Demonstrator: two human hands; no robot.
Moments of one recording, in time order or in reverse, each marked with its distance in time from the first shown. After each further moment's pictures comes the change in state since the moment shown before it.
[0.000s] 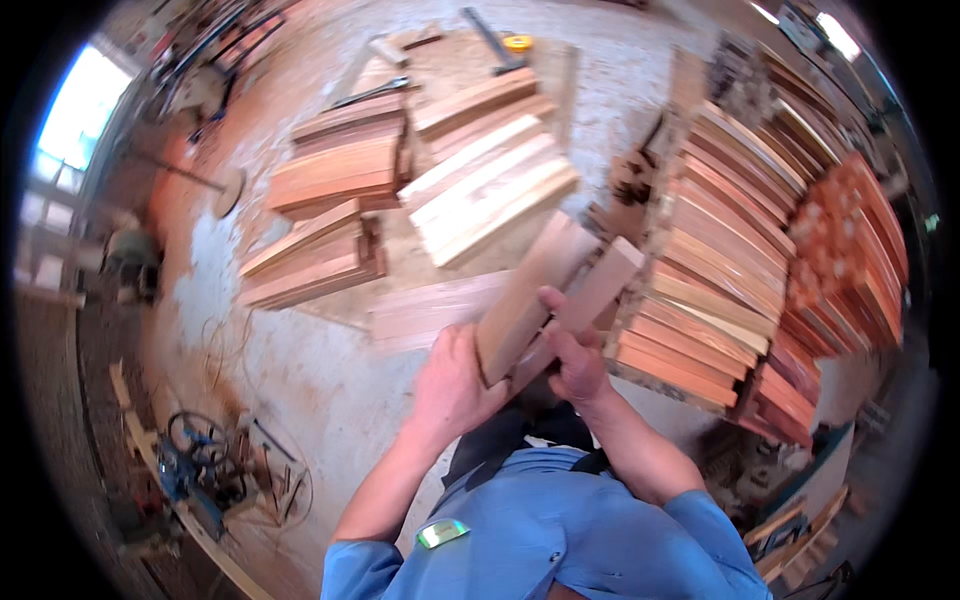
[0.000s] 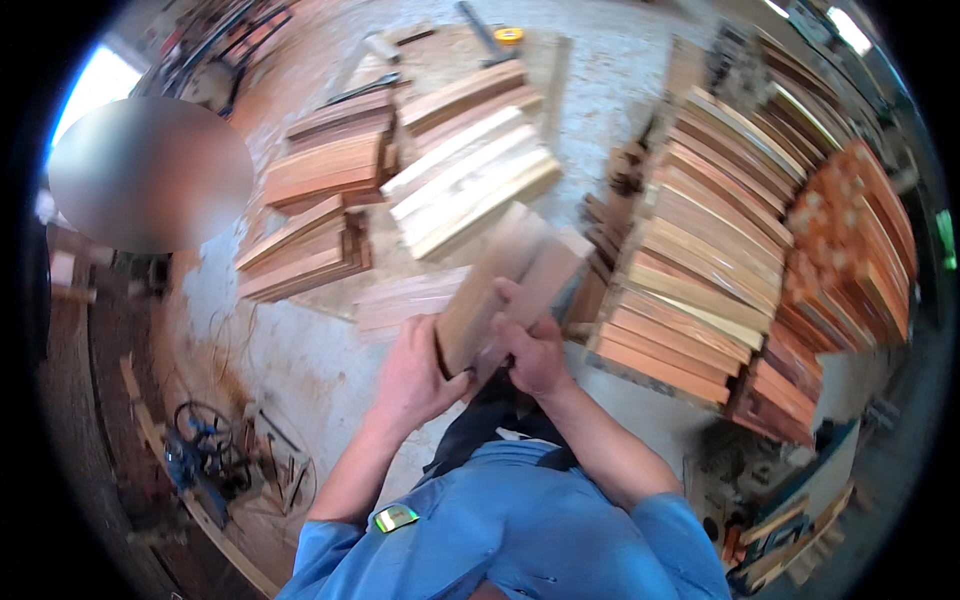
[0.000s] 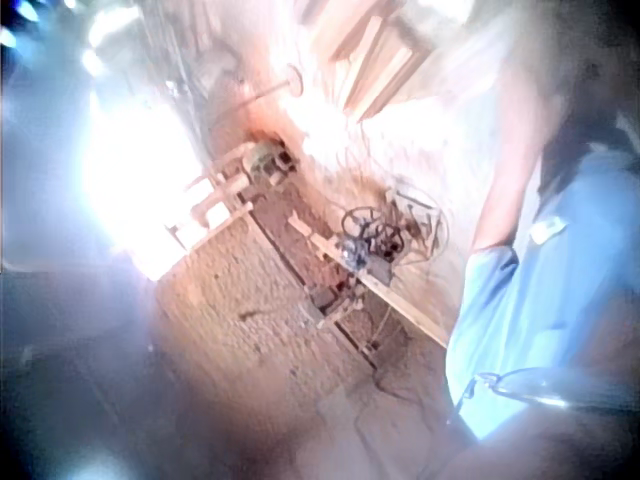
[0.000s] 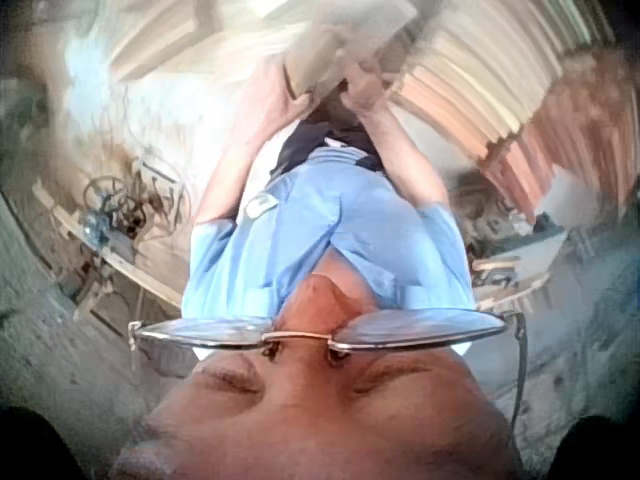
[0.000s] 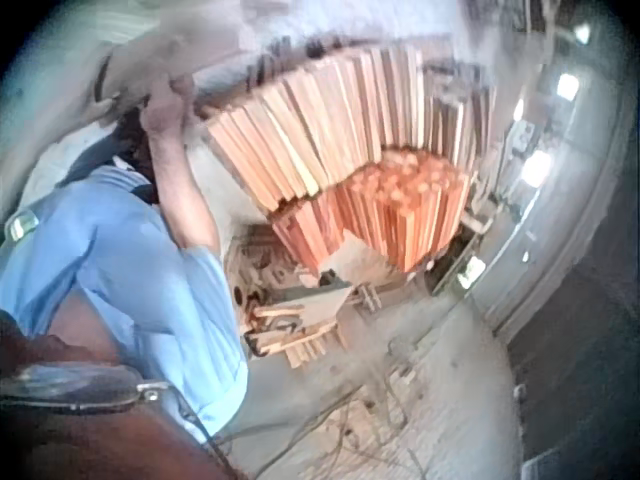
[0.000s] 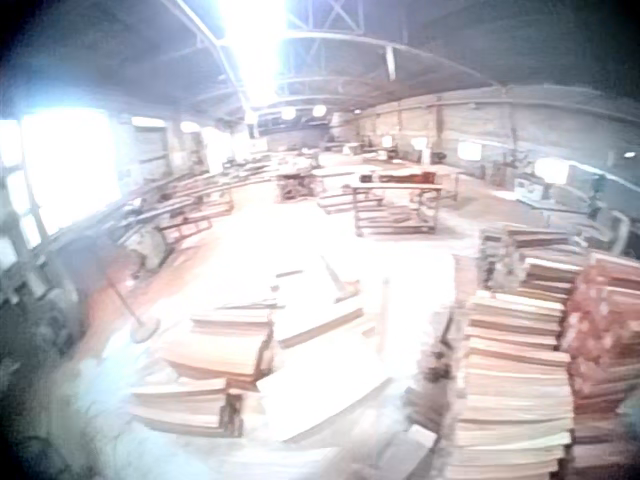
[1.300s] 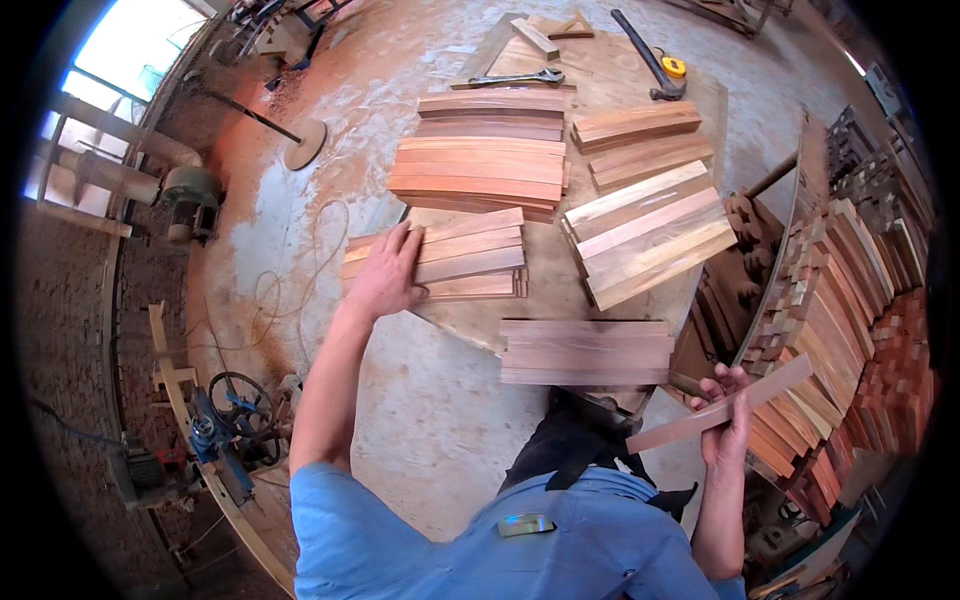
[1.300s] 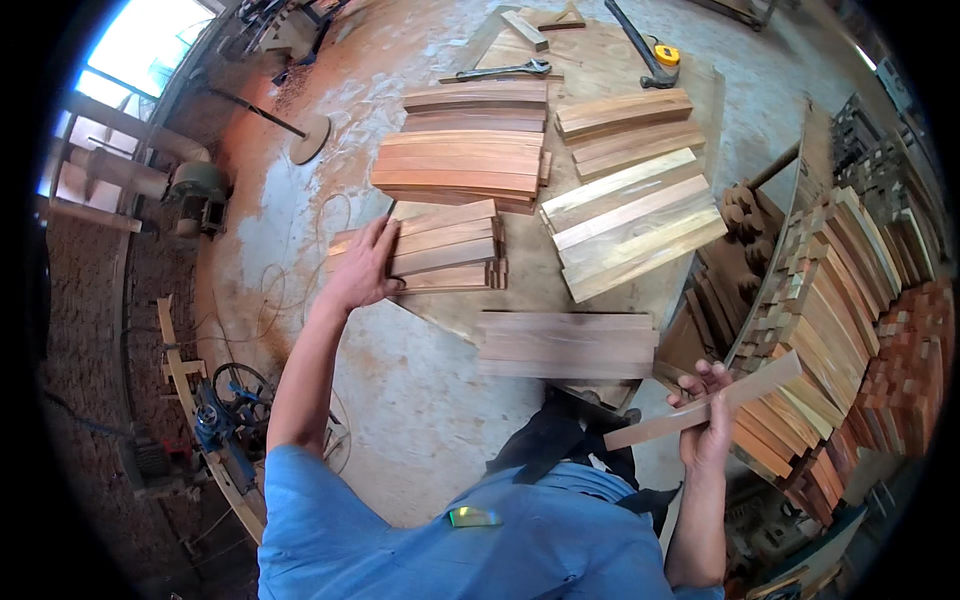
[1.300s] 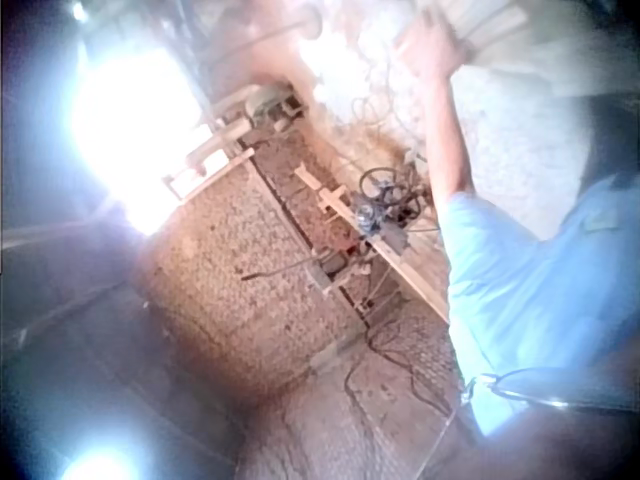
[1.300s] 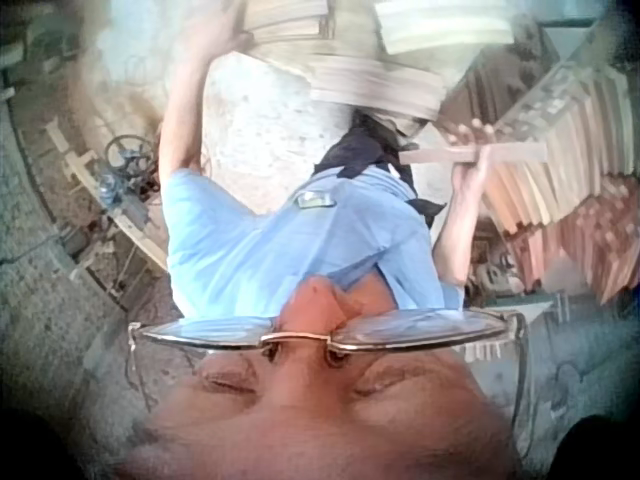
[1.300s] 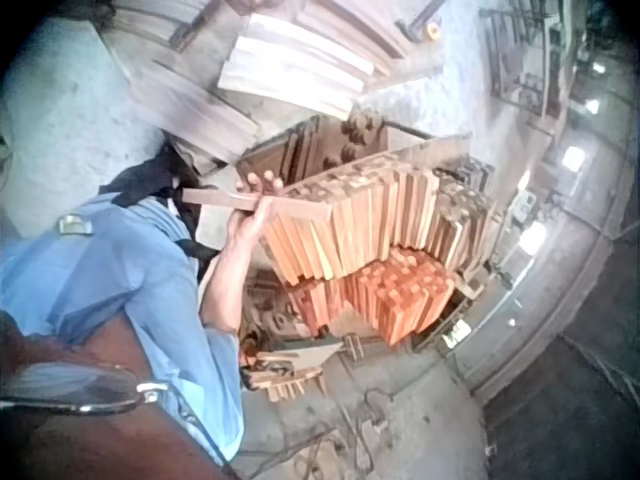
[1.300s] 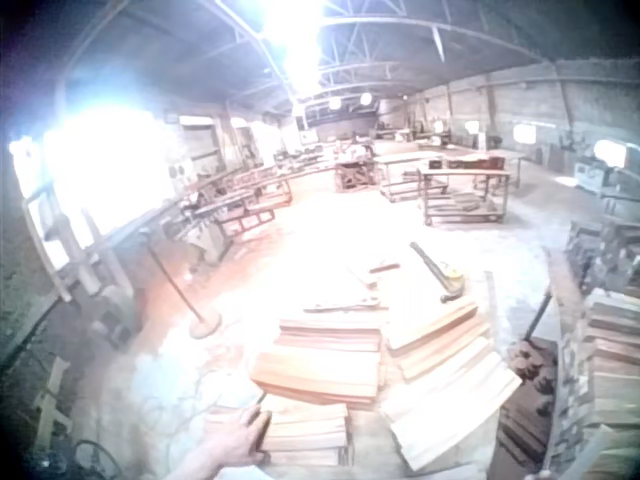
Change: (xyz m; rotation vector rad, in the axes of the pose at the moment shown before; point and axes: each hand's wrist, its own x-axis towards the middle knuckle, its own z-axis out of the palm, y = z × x) left_hand 0.114 -0.339 -0.201 0.558 -0.071 0.073; right_hand 0.020 0.011 -0.002 -0.073 0.227 -0.095
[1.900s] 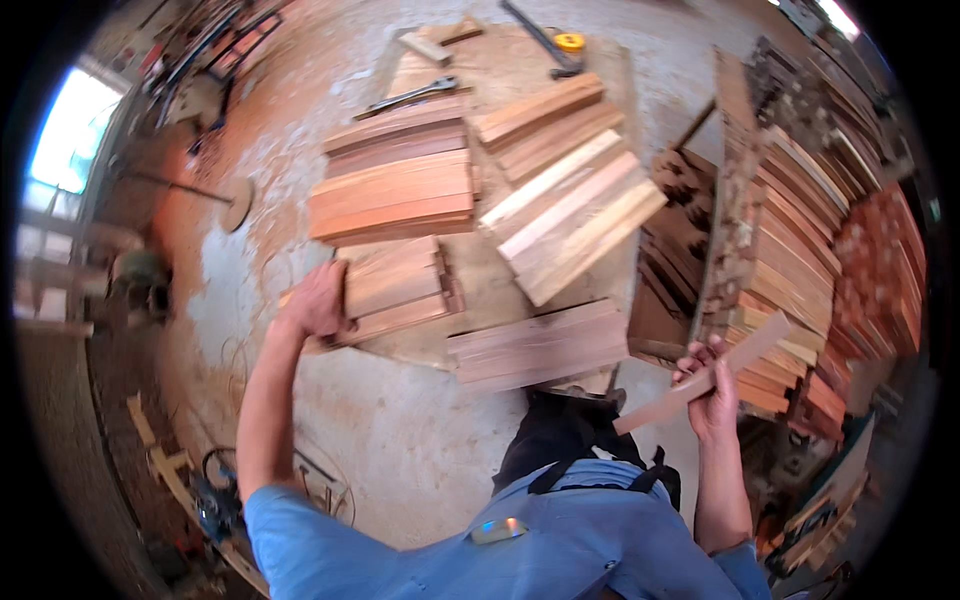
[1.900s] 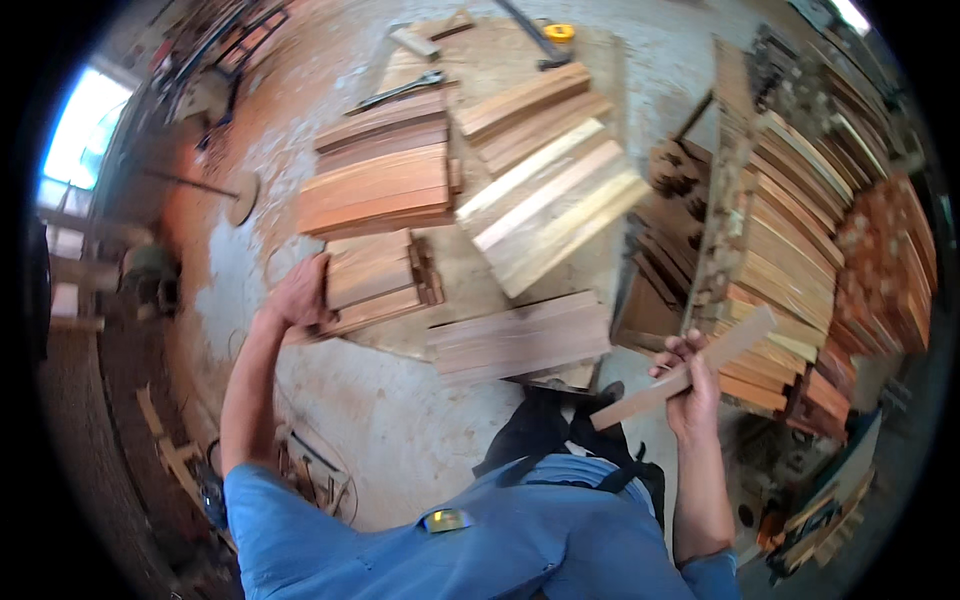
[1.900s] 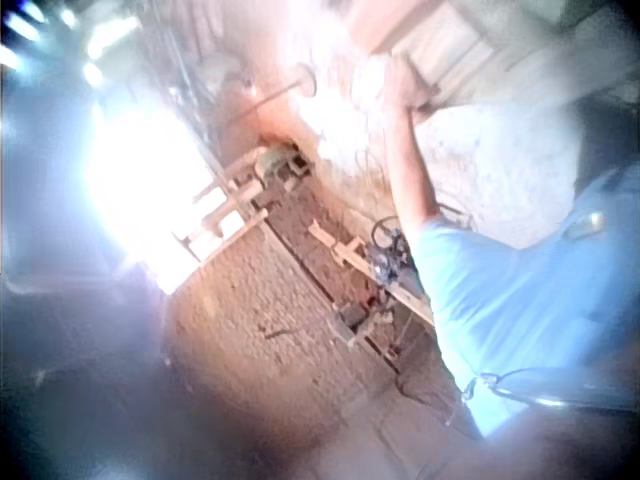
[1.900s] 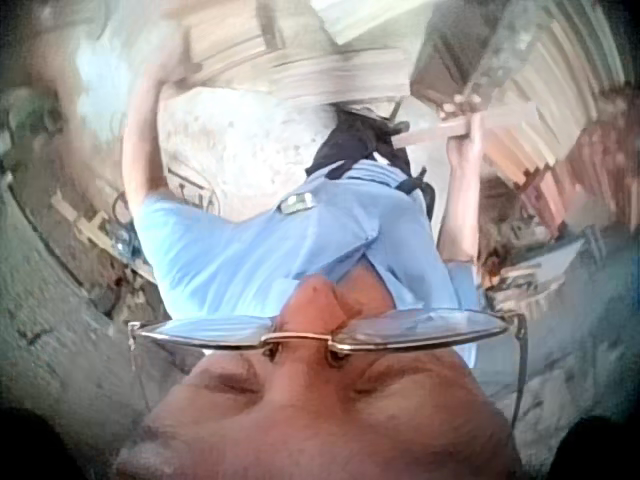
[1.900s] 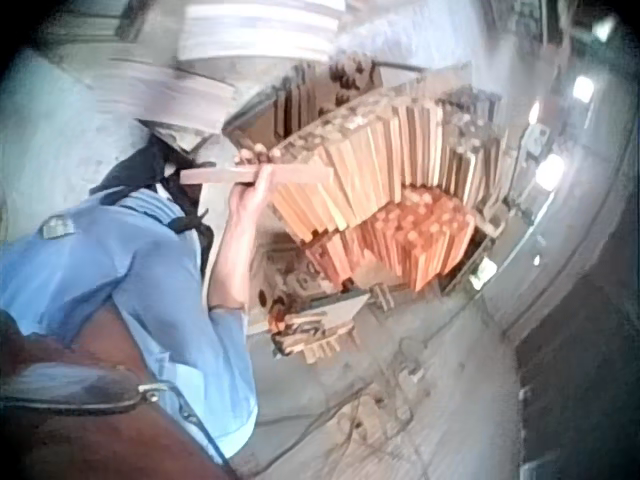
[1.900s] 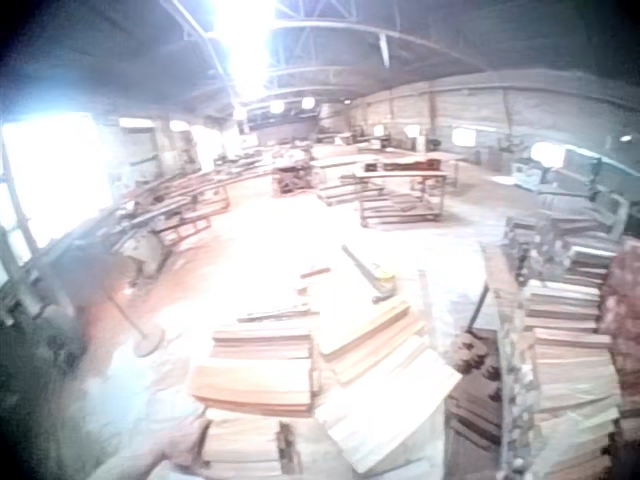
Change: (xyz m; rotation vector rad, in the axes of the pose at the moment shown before) left_hand 0.046 -0.035 -0.014 -0.030 -0.194 0.168; right_hand -0.010 -0.007 -0.026 0.066 0.190 -0.011
